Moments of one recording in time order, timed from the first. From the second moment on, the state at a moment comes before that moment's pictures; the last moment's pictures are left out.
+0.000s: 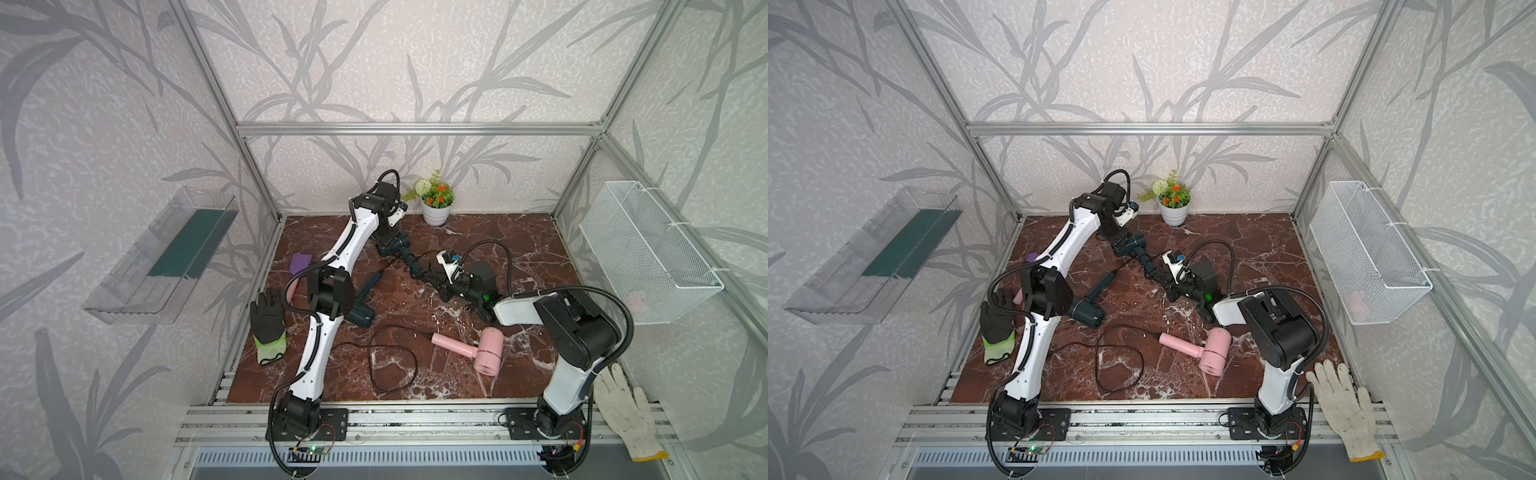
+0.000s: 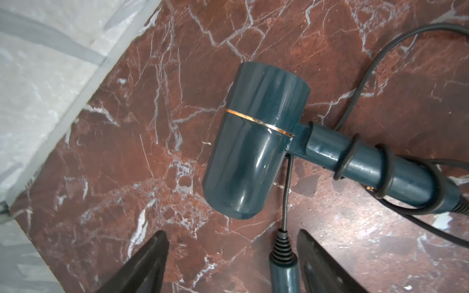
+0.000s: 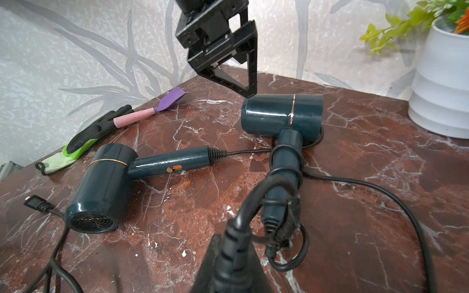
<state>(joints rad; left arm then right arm) -0.35 2.48 2.57 -1.25 -0.08 0.40 0.48 1.82 0.75 0.79 -0.46 0.08</state>
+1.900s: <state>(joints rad) -0.44 2.05 1.99 -1.08 -0.01 0.27 0.64 1.36 1.12 -0.09 -0.38 -0.41</state>
